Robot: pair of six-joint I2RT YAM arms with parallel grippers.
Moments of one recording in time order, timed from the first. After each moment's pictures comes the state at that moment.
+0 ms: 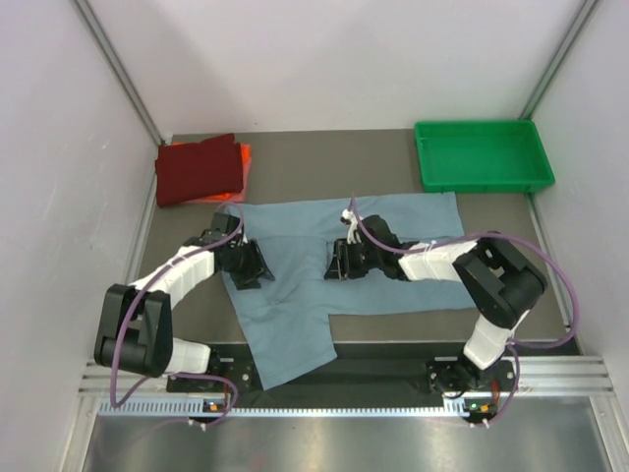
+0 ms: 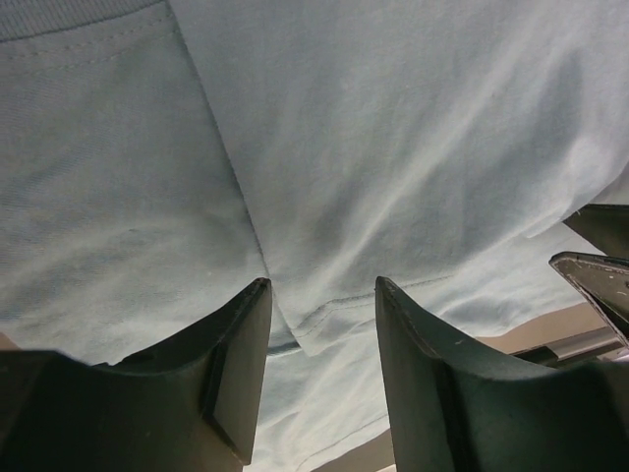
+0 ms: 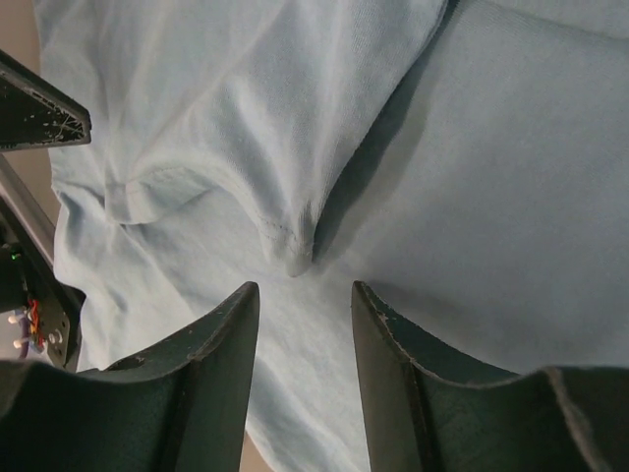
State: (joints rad) left arm -0.20 1.37 0.71 -0.50 0.29 -0.63; right arm 0.70 1.72 0.79 0.19 -0.38 0.55
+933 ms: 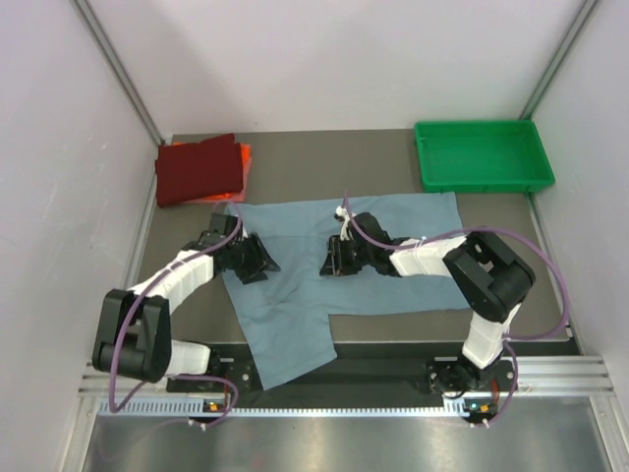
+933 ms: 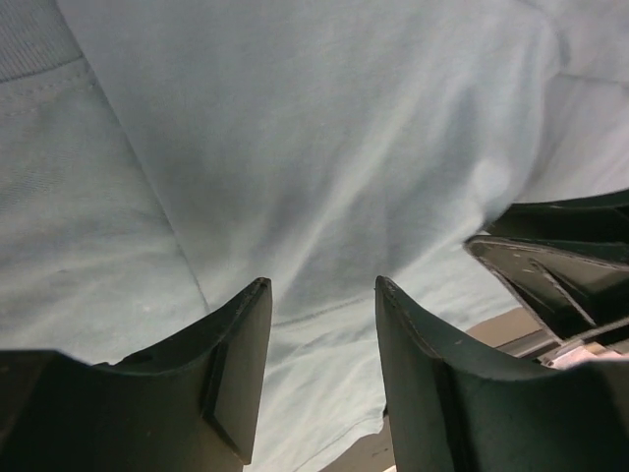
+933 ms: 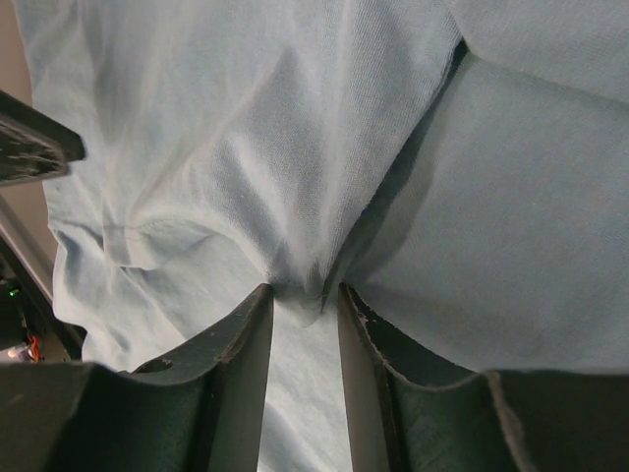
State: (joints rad) left arm -0.20 1.33 0.68 -0.36 0.34 -0.71; right arm 0.73 1.79 0.87 0.17 -0.32 0.58
